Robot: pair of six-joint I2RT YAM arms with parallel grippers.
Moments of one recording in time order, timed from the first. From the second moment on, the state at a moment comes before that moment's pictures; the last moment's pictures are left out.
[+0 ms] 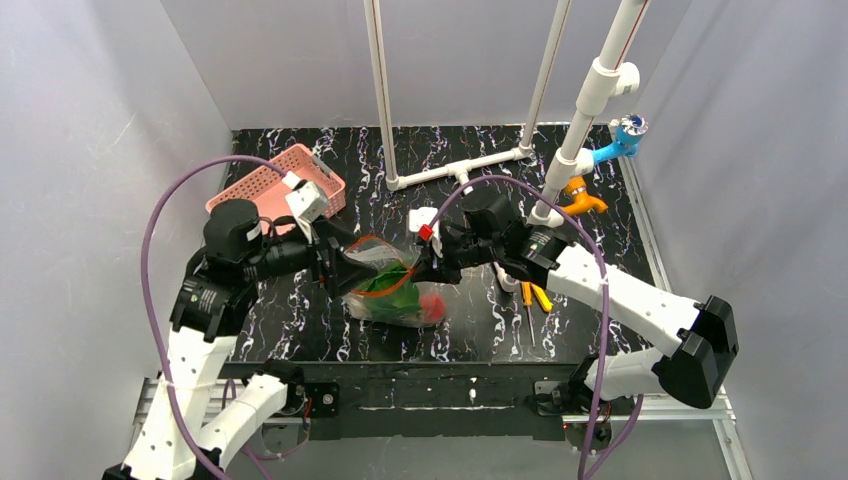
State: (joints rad) left arm -0.30 0.76 1.15 -0.72 0.77 -0.09; right arm 0.92 1.31 1.15 -0.36 -0.61 -0.34
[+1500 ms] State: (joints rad) left arm -0.62 1.11 1.14 -0.84 0.72 0.71; right arm 0.88 1.05 0.94 -0.18 -0.55 -0.17
